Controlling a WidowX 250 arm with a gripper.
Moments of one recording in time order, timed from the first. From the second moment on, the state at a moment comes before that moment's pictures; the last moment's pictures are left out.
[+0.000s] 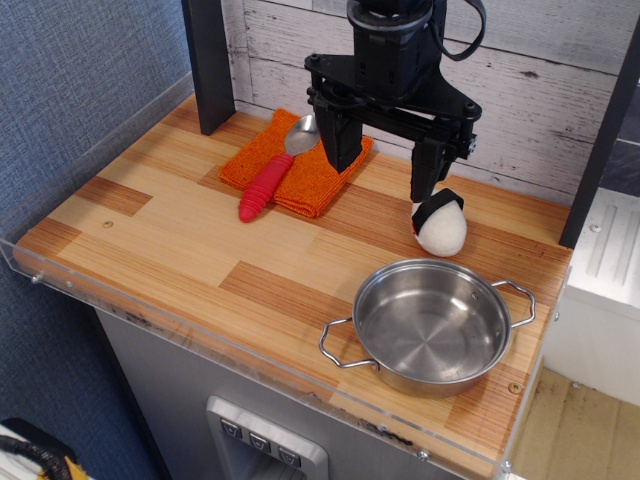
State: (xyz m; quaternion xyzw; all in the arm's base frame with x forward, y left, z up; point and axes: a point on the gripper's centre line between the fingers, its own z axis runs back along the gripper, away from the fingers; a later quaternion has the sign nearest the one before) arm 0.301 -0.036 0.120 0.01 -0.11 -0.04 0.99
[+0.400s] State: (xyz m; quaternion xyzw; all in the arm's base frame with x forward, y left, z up) arm 0.299 -0.036 0.111 0.00 -0.09 -0.04 1.00
